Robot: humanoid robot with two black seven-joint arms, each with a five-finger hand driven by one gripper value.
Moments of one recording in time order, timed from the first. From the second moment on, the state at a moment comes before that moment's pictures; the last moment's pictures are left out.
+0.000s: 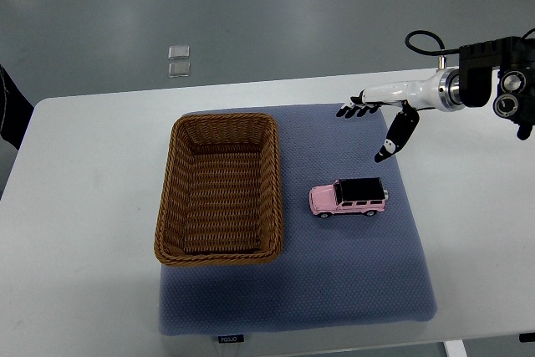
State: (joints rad) left arm 0.00 0.00 -0.08 -0.16 0.12 0.02 -0.07; right arm 1.37 -0.69 -0.16 1.34 -0.95 0.26 -0.10
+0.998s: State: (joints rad) left arm 0.00 0.00 -0.08 -0.16 0.12 0.02 -0.07; right arm 1.23 -0.64 -0.19 1.39 -0.86 0.16 -0.20
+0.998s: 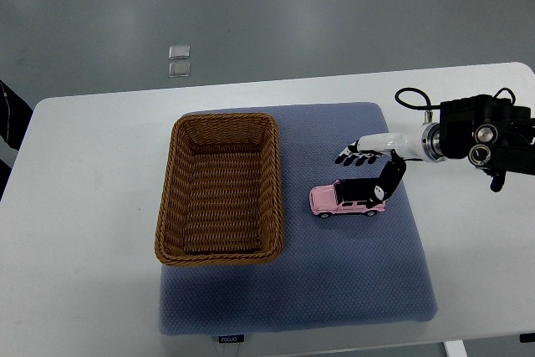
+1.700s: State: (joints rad) left arm 0.00 0.00 -0.08 -0.16 0.12 0.02 -0.07; right arm 1.17 -0.56 -0.19 1.36 -0.97 0.12 -0.20
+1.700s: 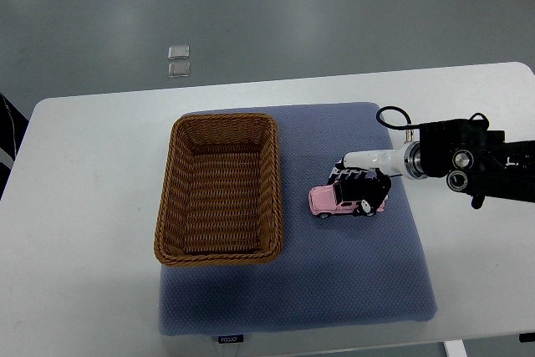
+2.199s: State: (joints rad) left arm 0.00 0.00 -0.08 -0.16 0.12 0.02 -0.07; right arm 1.22 -0.60 -0.18 1.36 -0.97 0.15 -0.20
